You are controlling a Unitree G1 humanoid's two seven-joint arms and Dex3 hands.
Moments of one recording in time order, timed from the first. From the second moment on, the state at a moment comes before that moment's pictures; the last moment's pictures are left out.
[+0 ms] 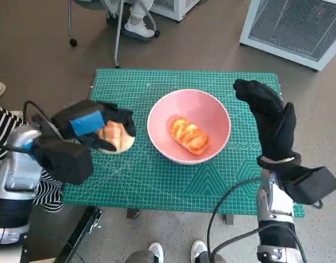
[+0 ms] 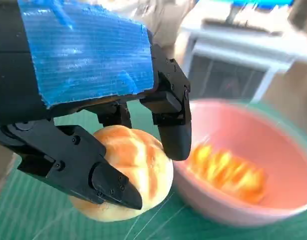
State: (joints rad) left arm -0.61 0.72 -0.08 0.13 0.25 -0.28 -0.62; right arm -0.50 -0.12 -0.15 0.44 0.27 -0.62 0.41
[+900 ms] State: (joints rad) left arm -0.98 0.48 -0.23 0.23 0.27 -0.16 -0.62; right arm -0.50 -0.12 -0.15 0.44 0.27 -0.63 0.41
